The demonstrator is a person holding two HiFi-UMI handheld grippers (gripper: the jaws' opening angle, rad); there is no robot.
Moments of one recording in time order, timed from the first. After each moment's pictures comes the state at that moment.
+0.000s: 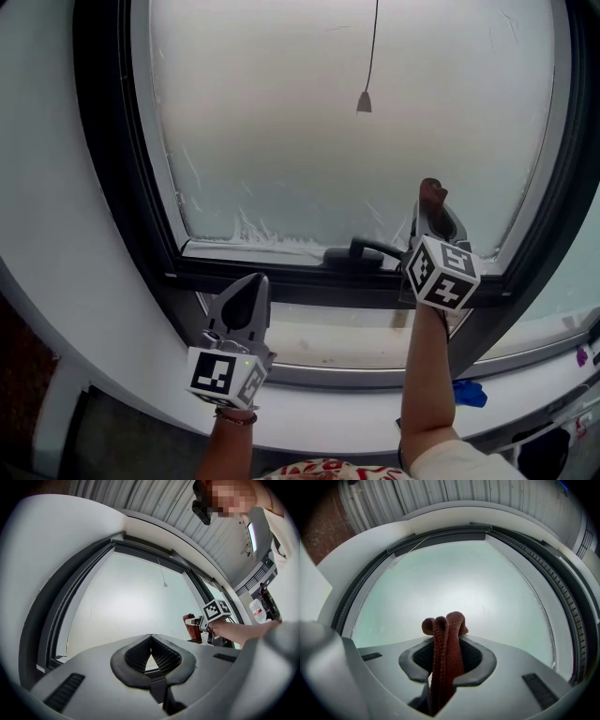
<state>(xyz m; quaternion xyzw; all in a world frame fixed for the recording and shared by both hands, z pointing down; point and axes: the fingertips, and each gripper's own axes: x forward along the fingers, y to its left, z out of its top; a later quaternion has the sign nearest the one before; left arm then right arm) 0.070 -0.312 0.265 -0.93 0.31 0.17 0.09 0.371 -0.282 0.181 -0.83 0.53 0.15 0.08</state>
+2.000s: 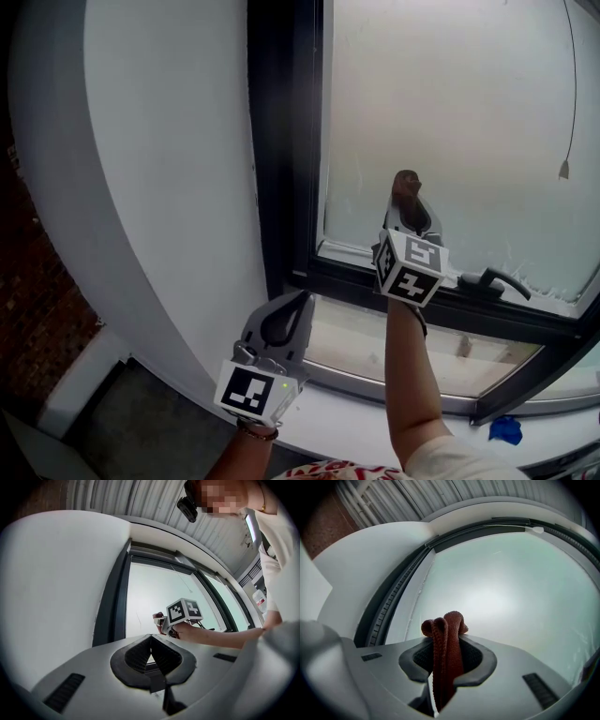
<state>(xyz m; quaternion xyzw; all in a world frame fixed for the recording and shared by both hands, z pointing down) -0.112 -0.353 0.268 -0.91 0.35 0.17 0.11 0.078 -0.471 0.175 -0.75 0.64 0.17 0.10</state>
